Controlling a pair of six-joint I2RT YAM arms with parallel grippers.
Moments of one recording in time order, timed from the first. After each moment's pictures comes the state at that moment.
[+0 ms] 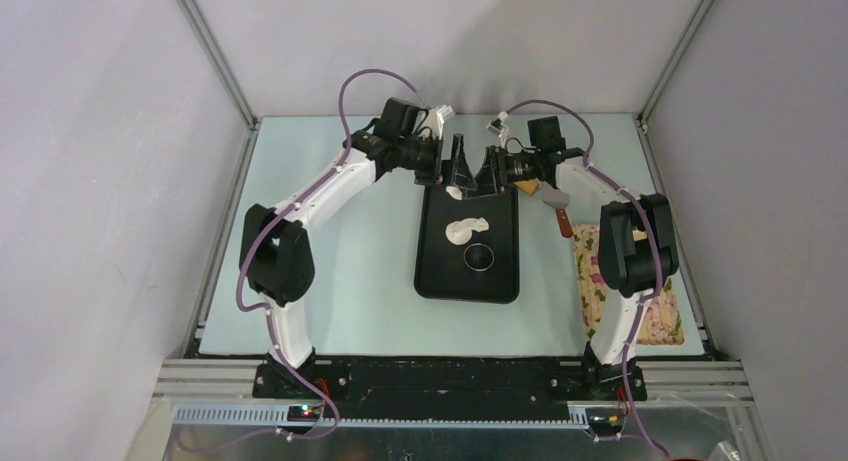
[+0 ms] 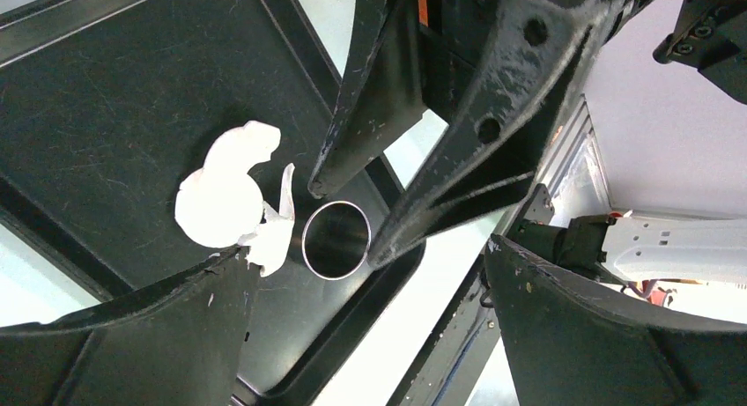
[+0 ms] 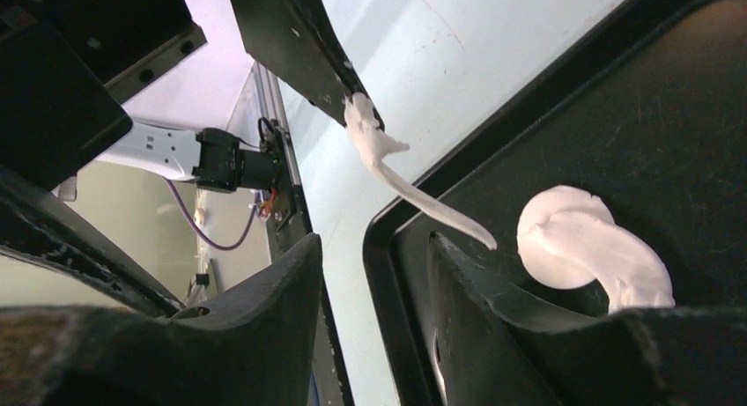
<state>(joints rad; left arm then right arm) -0.52 1.89 1.70 -0.54 0.64 -0.37 0.25 1.90 1.42 -0.29 -1.15 0.20</state>
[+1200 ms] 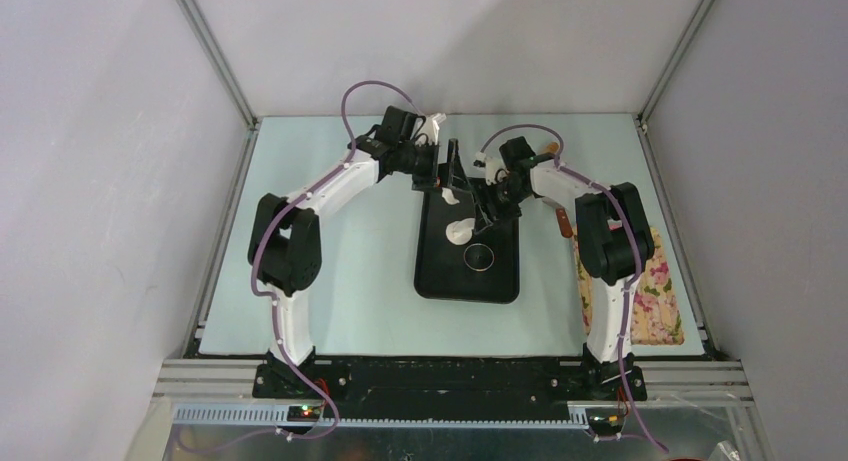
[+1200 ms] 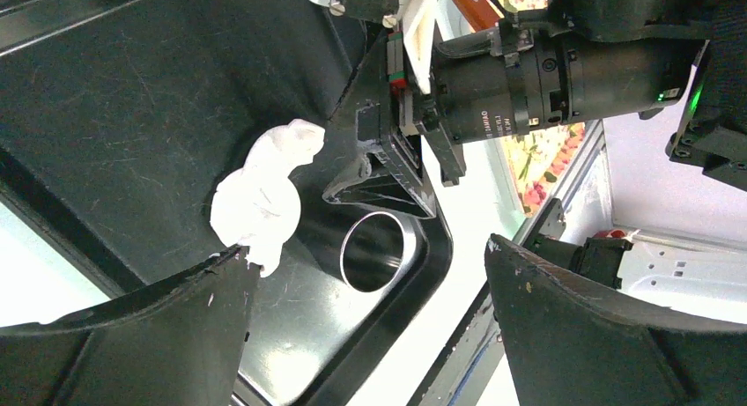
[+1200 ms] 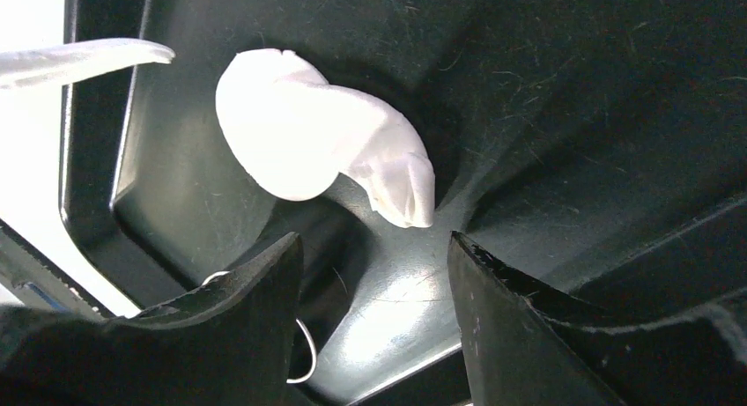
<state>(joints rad) -0.48 1.97 1.66 -0.48 0.64 -0.39 0.35 2.03 1.47 -0.65 -0.47 -0.07</state>
